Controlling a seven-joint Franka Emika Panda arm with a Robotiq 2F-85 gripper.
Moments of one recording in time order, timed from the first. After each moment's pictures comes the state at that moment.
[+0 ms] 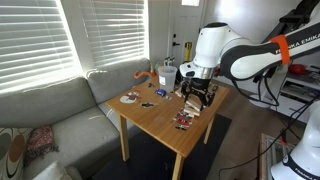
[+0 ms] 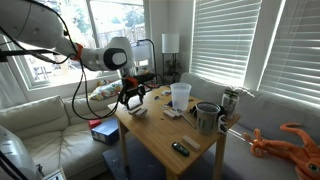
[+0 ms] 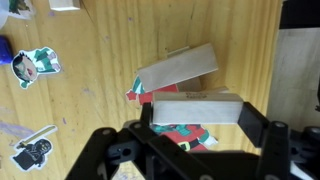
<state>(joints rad) 0.17 -0.25 0.05 -2.34 -0.11 2.16 -1.17</state>
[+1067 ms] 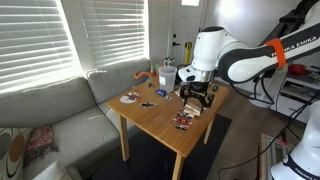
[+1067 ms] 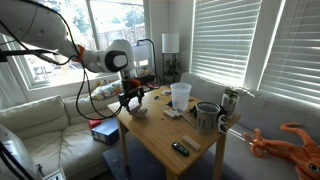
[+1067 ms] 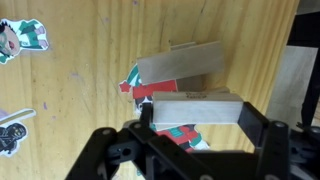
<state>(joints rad) 0.18 -0.23 0.05 -2.34 -0.10 2.16 -1.31</state>
